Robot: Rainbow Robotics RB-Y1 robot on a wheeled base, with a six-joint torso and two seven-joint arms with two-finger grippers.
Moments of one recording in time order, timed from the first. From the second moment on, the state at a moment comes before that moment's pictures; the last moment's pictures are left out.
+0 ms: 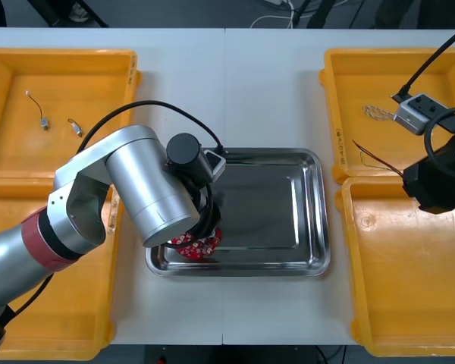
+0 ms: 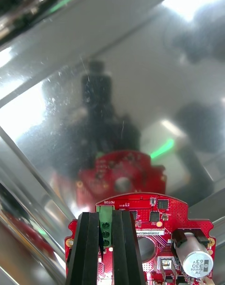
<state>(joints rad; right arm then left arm) -0.44 -0.95 0.02 -2.29 -1.14 1.90 1.31 -0.65 0.52 -0.77 -1.95 0.50 1.61 -1.06</state>
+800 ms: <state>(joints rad) -0.46 -0.95 0.08 -2.29 -1.14 1.88 1.36 -0.65 0.52 -0.80 -1.89 0.47 1.57 -1.06</state>
